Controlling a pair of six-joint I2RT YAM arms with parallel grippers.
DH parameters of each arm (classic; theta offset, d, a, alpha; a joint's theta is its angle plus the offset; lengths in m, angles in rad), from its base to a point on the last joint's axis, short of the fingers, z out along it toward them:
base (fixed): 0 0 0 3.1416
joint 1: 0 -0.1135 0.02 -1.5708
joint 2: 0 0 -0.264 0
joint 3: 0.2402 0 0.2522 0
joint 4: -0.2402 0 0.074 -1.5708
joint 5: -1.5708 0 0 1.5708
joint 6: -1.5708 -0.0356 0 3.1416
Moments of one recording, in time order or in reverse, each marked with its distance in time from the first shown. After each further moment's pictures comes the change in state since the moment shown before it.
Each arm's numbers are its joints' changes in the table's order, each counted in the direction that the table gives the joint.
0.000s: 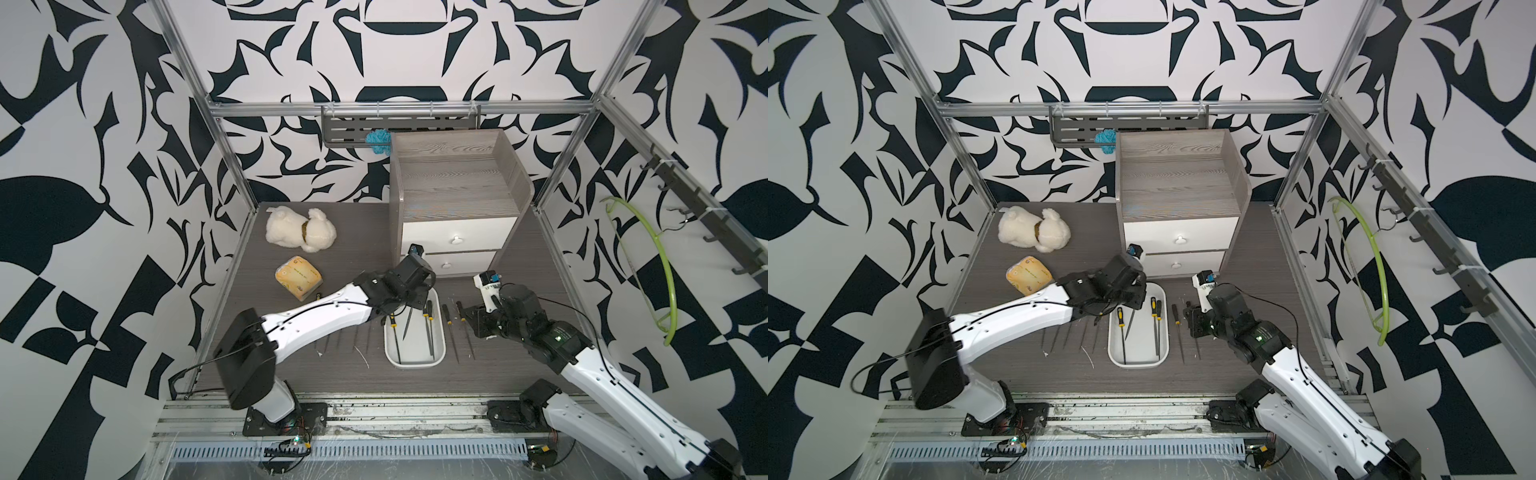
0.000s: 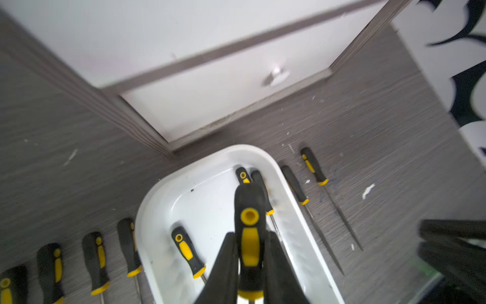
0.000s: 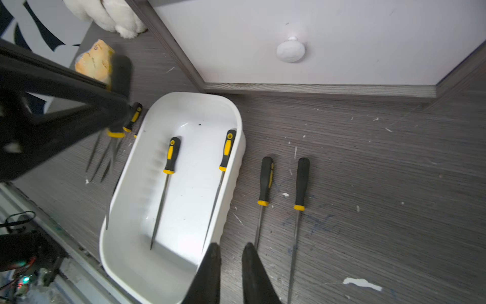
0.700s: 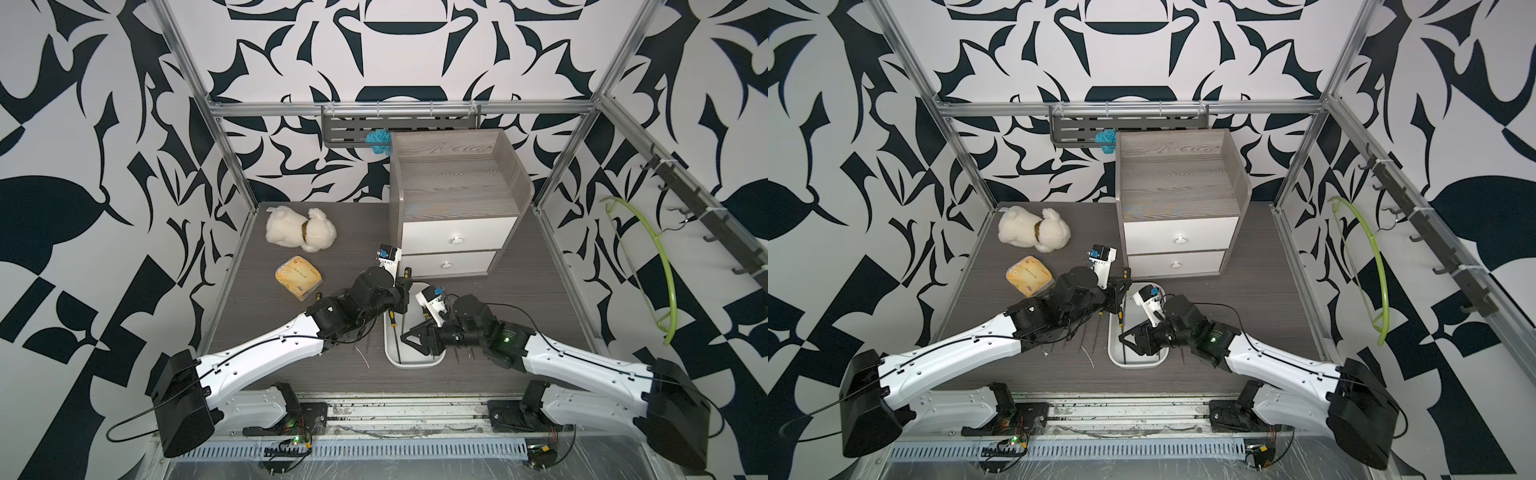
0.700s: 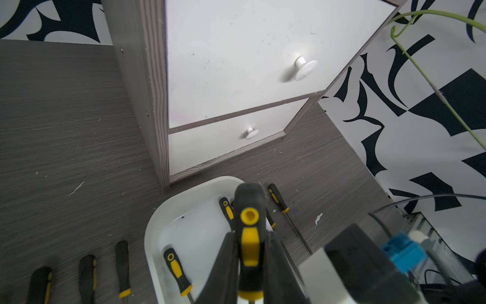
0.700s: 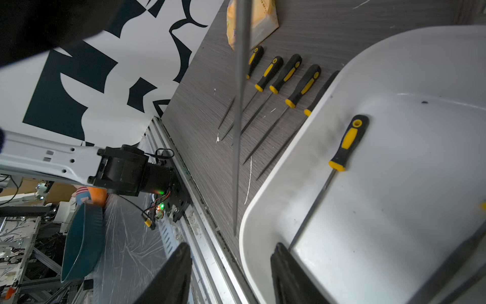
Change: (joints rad) left arm -0.001 0.288 -0.259 0.261 0.005 0.022; right arm -0.363 -0.345 -0.062 0.584 0.232 -0.228
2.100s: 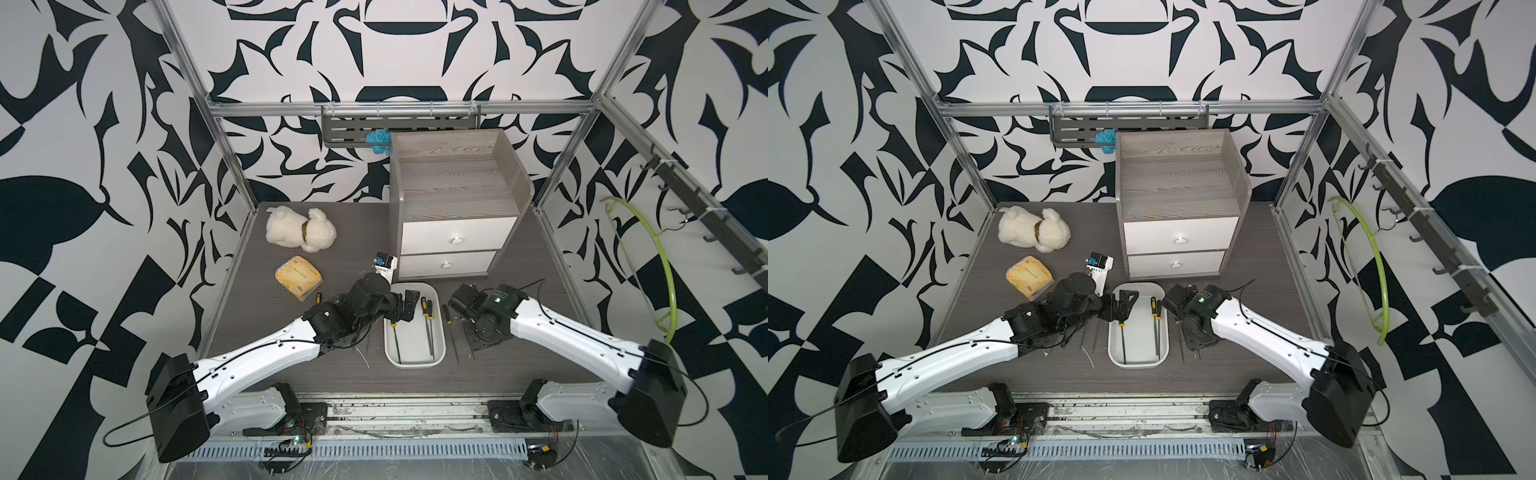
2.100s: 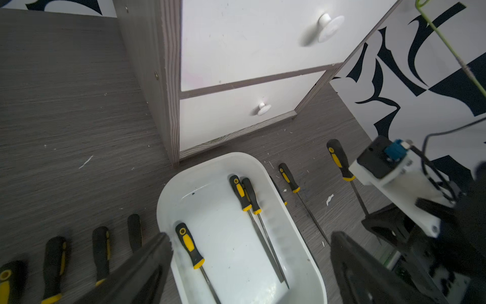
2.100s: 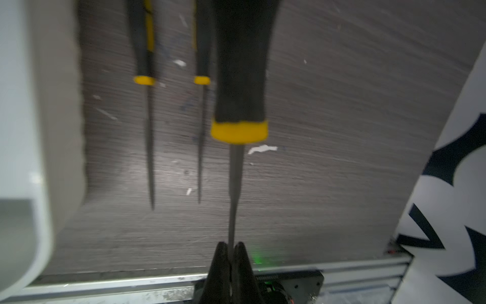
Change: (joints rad) left arm -0.004 0.028 -0.063 -0.051 -0.027 0.004; right arm 0.157 -0.193 0.375 -1.256 -0.650 0.043
